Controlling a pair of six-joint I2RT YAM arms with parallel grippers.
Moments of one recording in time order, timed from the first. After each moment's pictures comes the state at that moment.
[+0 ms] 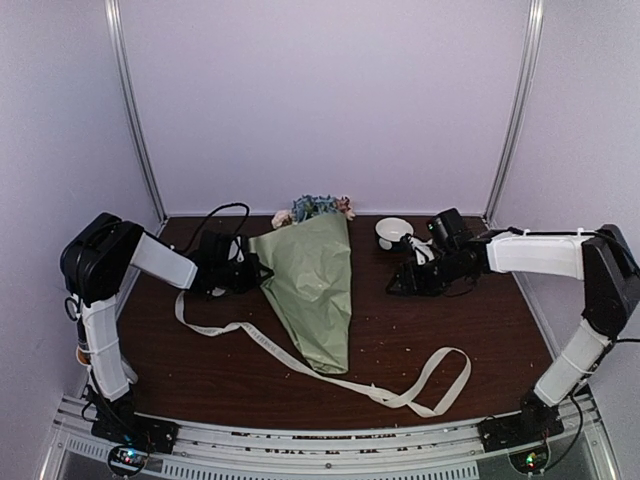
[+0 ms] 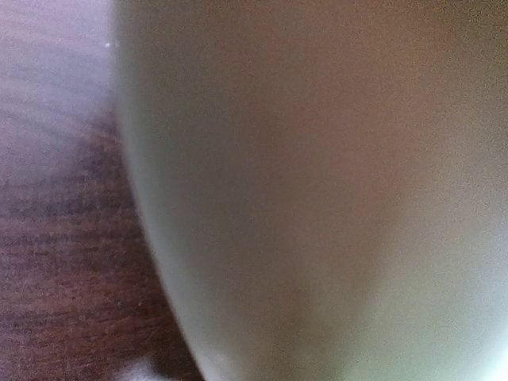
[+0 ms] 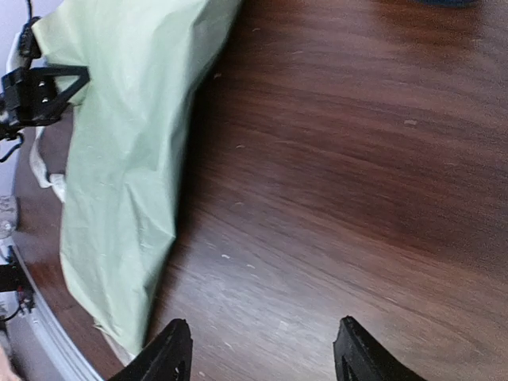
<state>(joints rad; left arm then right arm) -0.43 2.00 0.99 0.43 0.35 -0.79 0.44 1.56 1.03 -0.42 -0.31 0.32</state>
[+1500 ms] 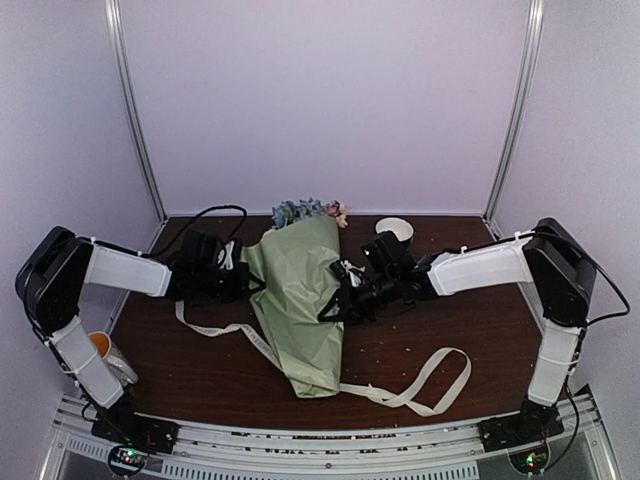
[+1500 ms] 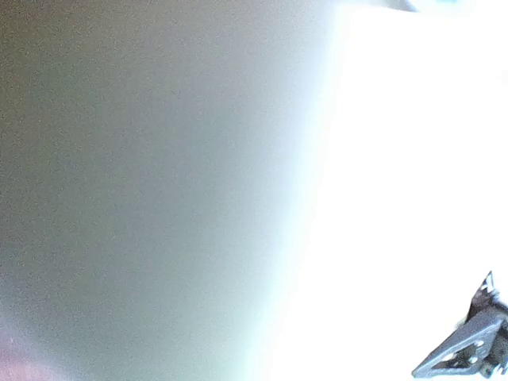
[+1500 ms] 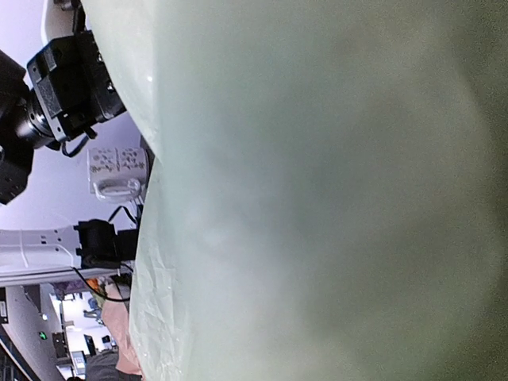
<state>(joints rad) -0.46 1.70 0.83 0.22 0.40 -0.67 0.78 1.89 1.15 0.00 -0.64 0.81</state>
